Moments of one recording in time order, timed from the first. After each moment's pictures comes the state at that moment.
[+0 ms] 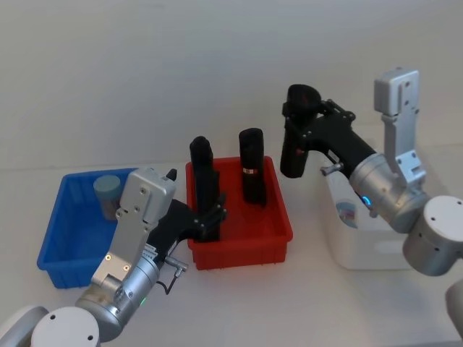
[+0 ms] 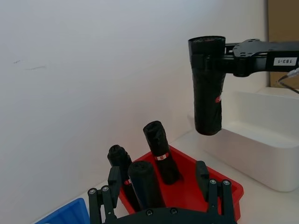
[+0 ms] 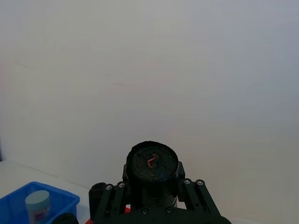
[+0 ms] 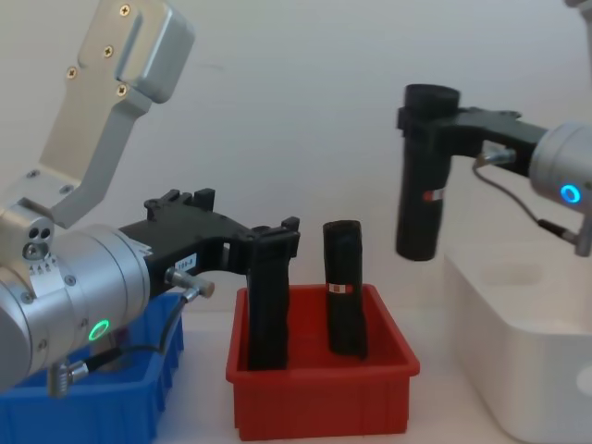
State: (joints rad) left arm -0.24 0.38 0.45 -1.63 -0.20 0.01 -0.01; right arm 0.50 0.12 -0.25 -1.27 0.20 -0.08 0.28
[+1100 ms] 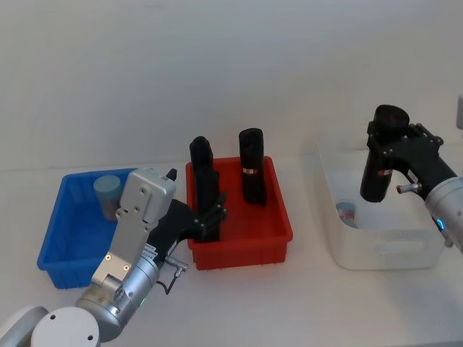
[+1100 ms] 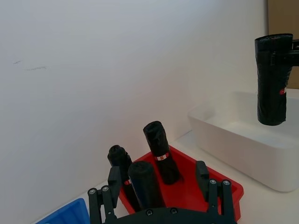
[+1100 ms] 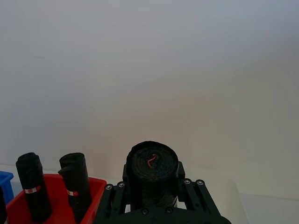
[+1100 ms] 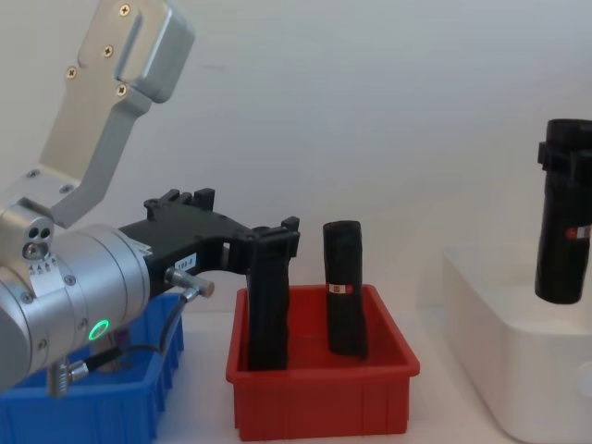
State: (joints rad) left arm -0.24 0.38 0.45 -1.63 -0.20 0.01 -0.01; right arm 0.31 0.25 -0.15 -1.49 0.24 0.07 0.10
